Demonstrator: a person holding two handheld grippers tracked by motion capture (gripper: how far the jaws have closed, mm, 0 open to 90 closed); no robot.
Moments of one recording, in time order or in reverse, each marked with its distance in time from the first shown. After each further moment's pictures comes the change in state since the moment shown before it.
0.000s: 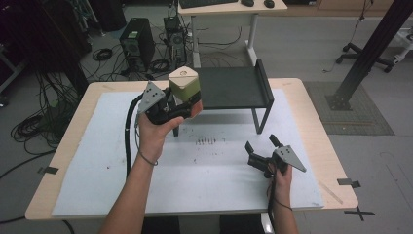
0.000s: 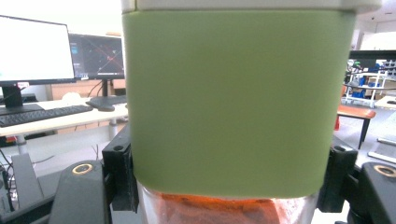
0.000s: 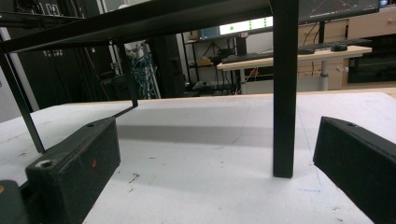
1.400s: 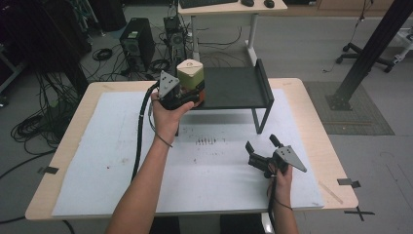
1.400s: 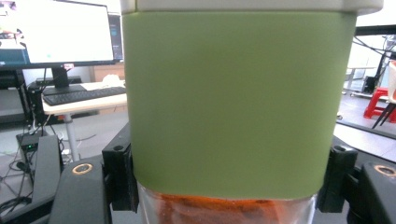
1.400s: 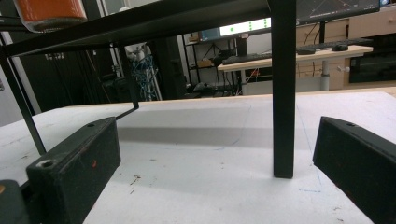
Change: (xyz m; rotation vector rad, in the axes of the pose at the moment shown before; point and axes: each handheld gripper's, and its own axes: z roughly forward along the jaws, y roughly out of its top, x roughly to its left) left arm 0.024 -0.025 0.054 0.070 0.164 0.009; right arm -0.001 0.000 0.000 -0.007 0.003 0.009
